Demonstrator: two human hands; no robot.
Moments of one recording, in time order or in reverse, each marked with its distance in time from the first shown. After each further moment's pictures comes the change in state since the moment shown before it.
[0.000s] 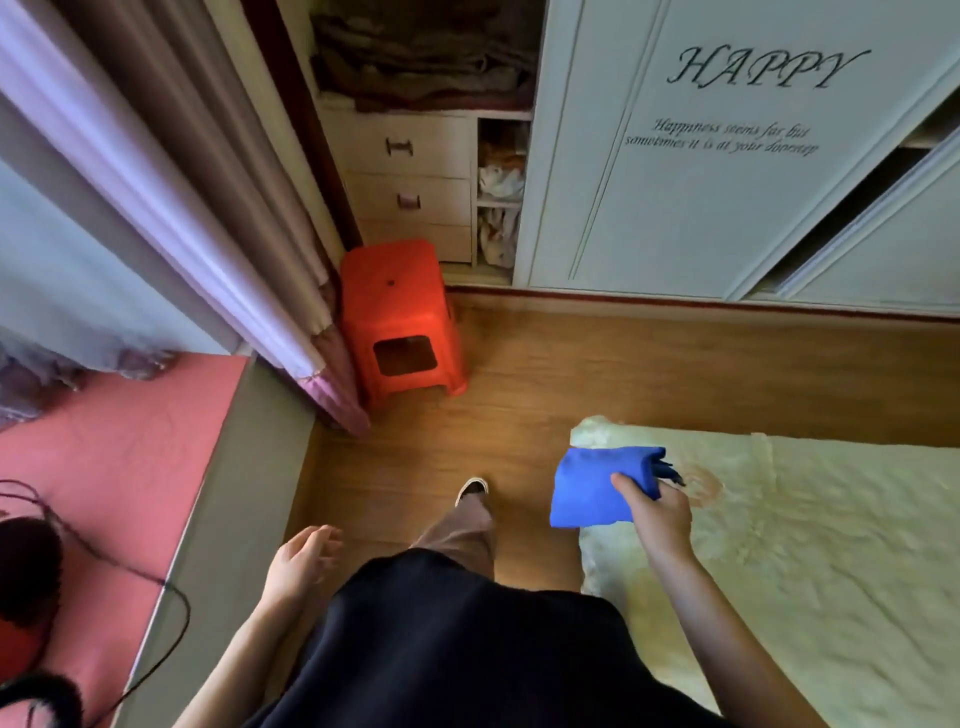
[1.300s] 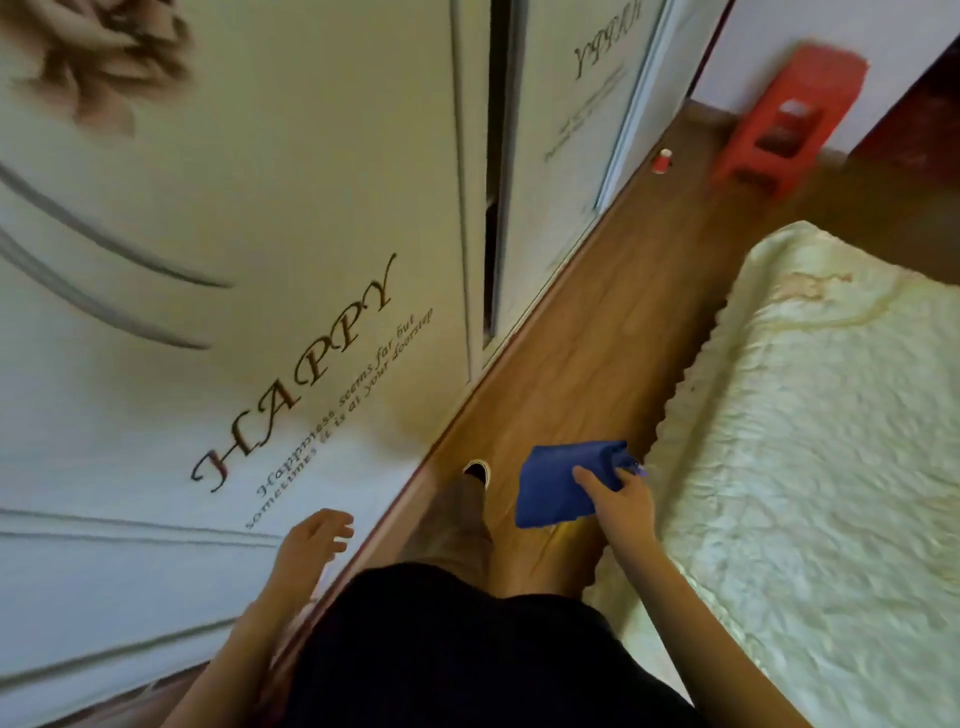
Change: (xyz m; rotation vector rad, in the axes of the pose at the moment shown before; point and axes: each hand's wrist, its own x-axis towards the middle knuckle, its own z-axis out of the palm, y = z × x) left_hand 0.292 0.675 0.664 0.856 -0.775 0.430; right_hand 0.521 -0.262 -0.178 0.519 0.647 0.372
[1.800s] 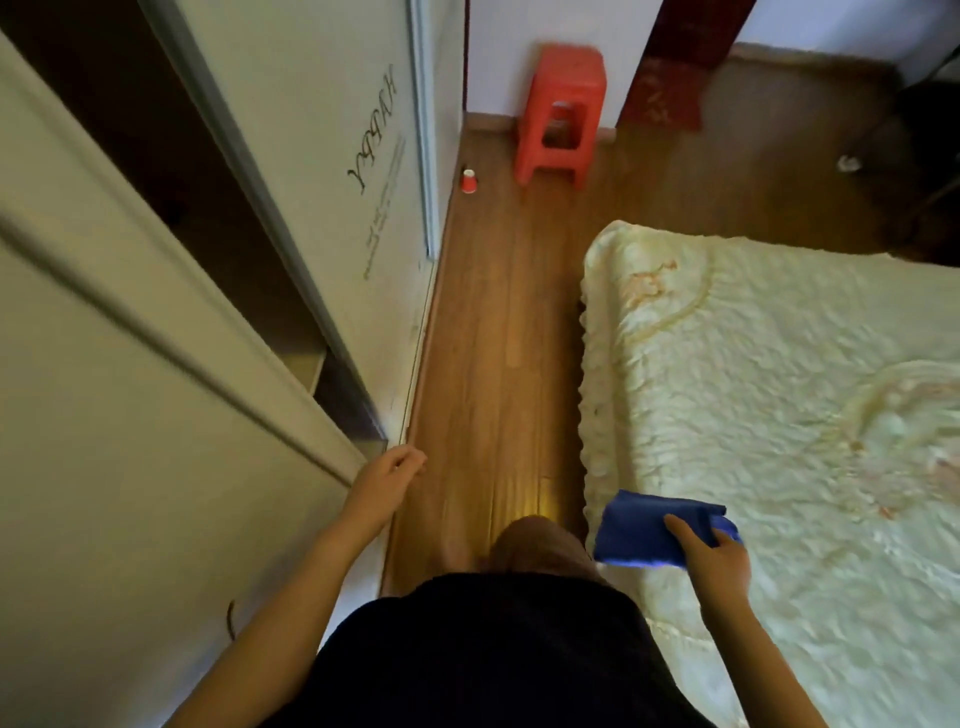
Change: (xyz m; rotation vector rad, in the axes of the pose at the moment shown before) left_hand 0.223 0.379 0.184 0.423 -0.557 0.398; right_hand 0.139 -0.085 -0.099 0.211 0.664 0.387
